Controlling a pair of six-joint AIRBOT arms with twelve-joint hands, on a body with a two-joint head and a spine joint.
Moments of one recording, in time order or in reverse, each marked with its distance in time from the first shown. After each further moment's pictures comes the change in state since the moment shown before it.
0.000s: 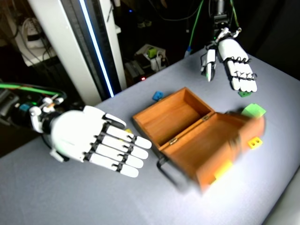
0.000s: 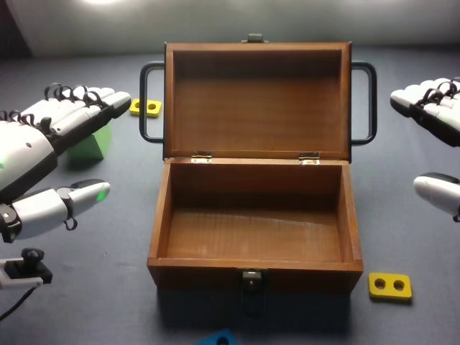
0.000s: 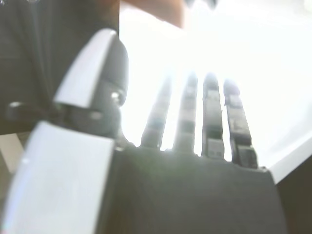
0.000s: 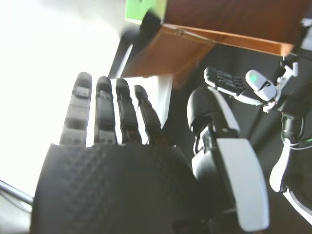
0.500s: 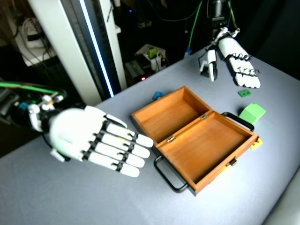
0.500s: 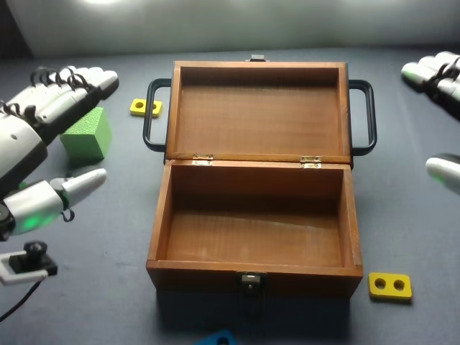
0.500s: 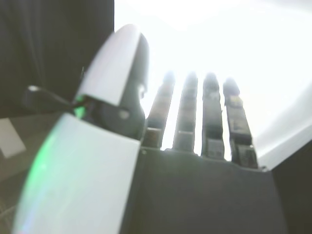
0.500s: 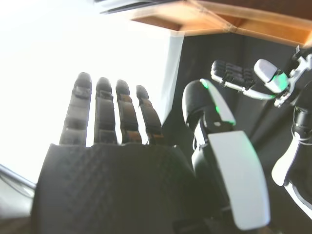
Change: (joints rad) left arm 0.025 0.000 -0.031 -0.049 -0.147 0.016; right arm -0.003 0.058 -0.061 0.002 0.103 -0.035
